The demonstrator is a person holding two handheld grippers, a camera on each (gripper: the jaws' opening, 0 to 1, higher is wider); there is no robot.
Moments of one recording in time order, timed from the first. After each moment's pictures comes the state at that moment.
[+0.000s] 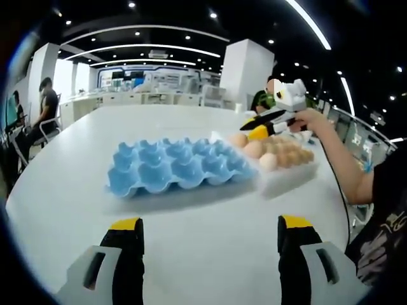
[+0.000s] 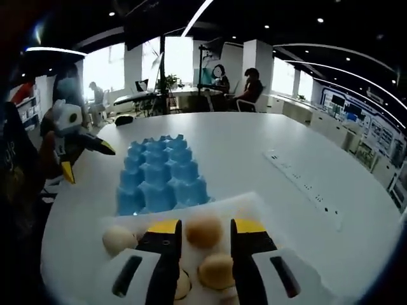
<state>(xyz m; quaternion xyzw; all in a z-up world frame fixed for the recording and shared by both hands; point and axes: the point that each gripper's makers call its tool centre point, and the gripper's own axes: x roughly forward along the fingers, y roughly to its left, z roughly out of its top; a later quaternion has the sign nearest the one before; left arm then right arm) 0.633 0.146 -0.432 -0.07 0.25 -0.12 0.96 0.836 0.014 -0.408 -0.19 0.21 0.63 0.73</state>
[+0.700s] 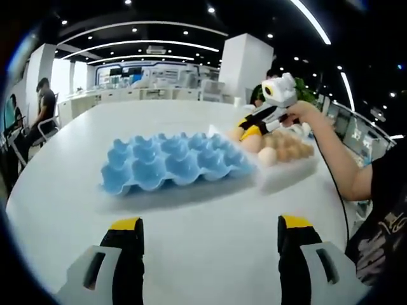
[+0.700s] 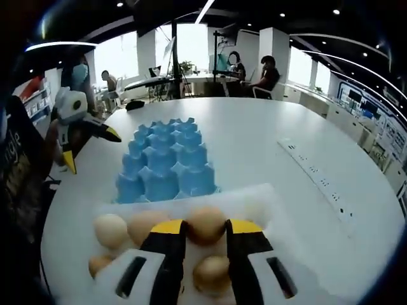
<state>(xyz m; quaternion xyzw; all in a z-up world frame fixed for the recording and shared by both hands) 0.640 0.133 -0.438 -0.06 0.27 -0.12 0.95 0.833 0.020 -0.431 -0.22 0.23 0.65 0.69</state>
